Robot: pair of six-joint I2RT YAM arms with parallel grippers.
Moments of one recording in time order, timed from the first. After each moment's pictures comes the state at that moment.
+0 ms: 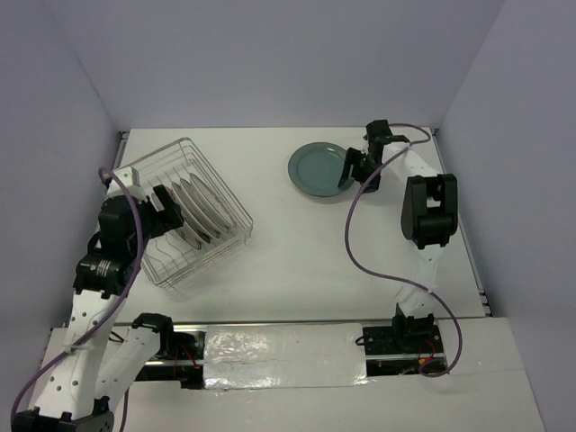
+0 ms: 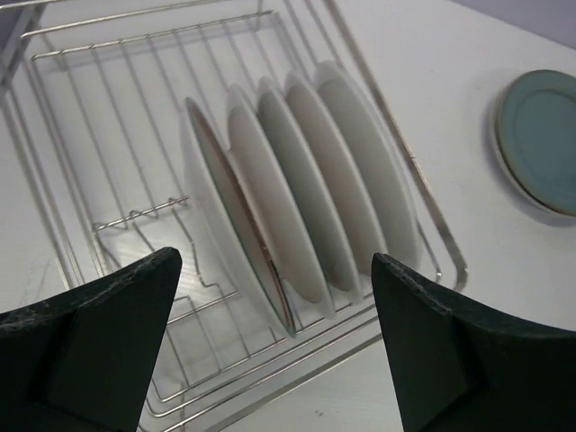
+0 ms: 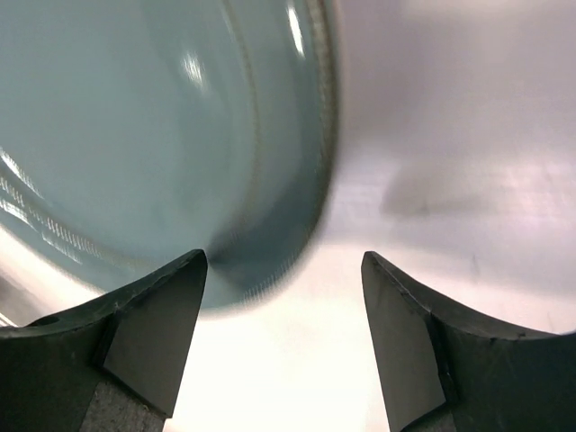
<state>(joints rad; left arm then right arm) -0.12 0.68 0.89 -0.61 -0.18 -0.37 0.08 2.17 1.74 -0.74 -0.25 0.37</state>
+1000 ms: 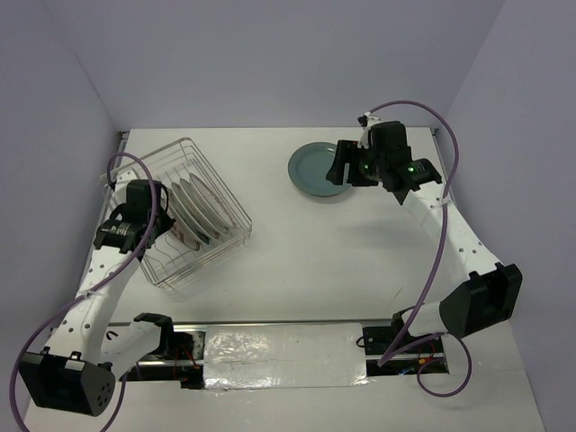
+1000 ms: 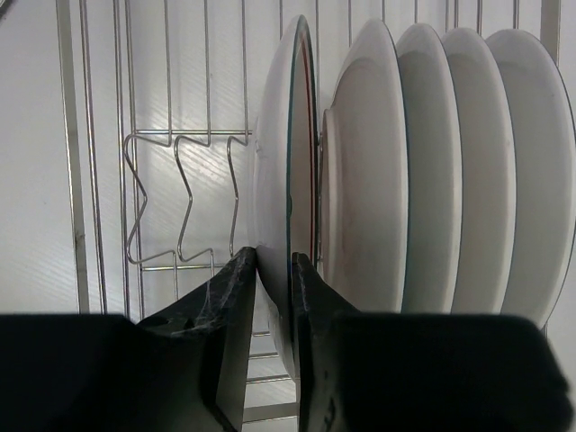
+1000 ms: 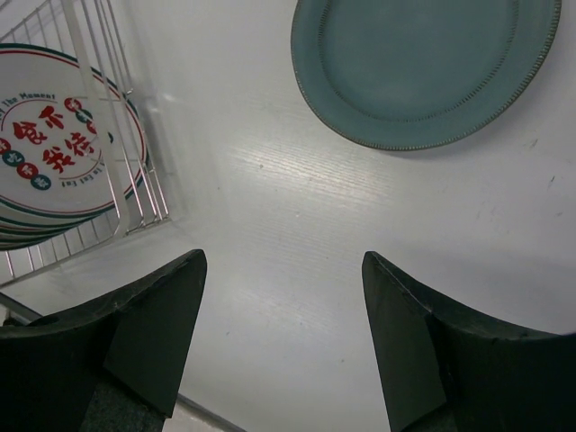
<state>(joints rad) -0.12 0.97 0.94 -0.76 -0.39 -0.65 0.30 1.38 1.37 -0.63 -0.19 0.32</state>
